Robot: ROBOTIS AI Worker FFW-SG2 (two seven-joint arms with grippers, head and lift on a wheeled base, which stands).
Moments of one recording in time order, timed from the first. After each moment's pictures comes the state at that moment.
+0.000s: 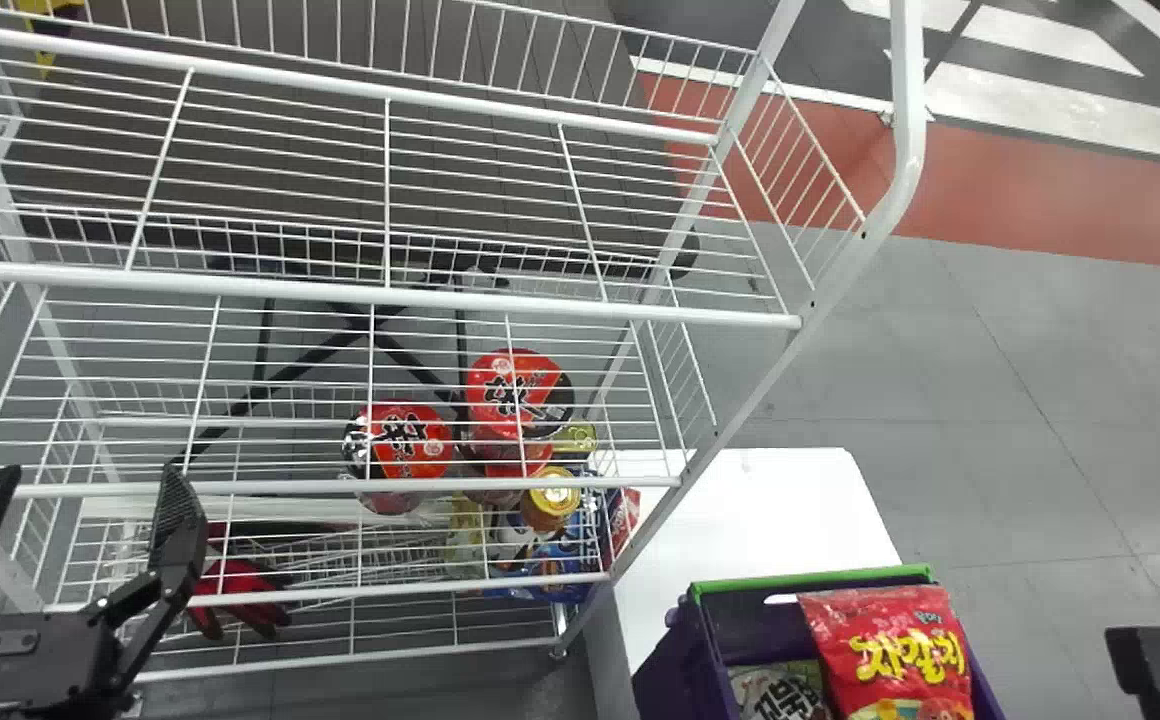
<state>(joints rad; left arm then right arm) 0.59 0.05 -0.18 -1.78 -0.01 -0.34 0.12 0.51 -0.27 -0.79 -1.69 0.36 0.84 1.09</state>
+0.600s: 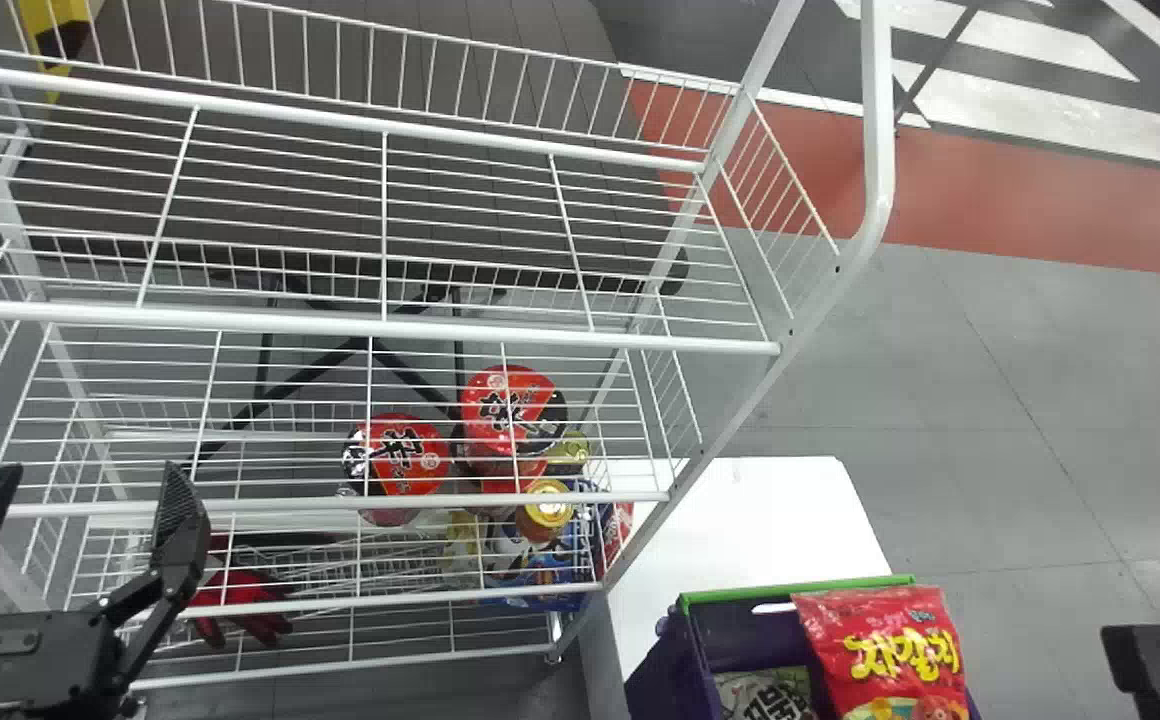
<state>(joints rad) 0.59 0.05 -0.18 -1.78 -0.01 -0.34 0.12 0.50 -0.27 -0.79 -1.70 0.35 0.85 1.09</state>
